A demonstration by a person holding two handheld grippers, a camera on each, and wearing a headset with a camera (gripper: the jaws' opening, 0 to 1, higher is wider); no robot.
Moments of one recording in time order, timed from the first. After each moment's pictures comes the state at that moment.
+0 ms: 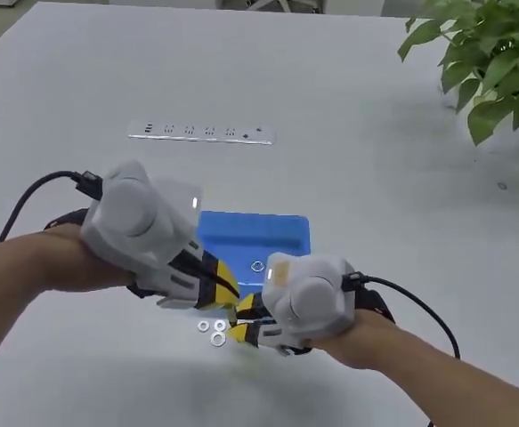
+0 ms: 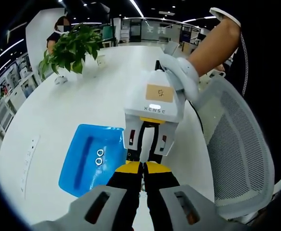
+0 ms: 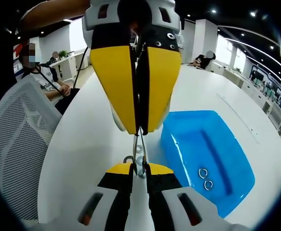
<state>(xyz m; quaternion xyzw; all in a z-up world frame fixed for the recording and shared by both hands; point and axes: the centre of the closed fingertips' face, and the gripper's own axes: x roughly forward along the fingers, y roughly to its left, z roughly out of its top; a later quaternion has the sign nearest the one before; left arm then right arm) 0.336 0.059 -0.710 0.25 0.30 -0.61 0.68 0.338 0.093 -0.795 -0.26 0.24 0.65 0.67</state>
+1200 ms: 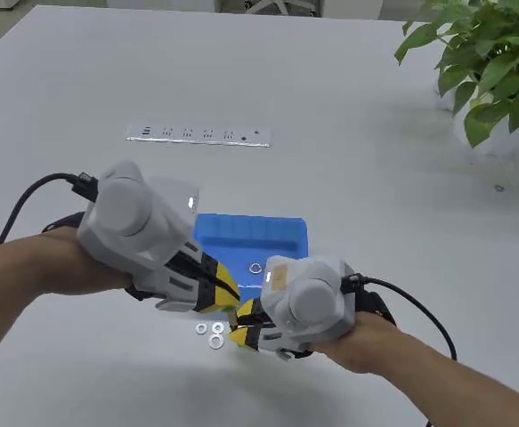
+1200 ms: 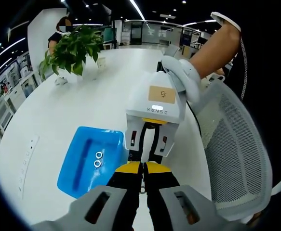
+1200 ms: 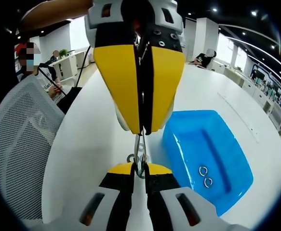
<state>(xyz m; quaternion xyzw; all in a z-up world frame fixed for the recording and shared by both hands) 0.333 0.055 -0.703 0.23 0.30 -0.62 0.69 0.333 0.087 -0.789 -0.26 0.25 0.65 0.67</state>
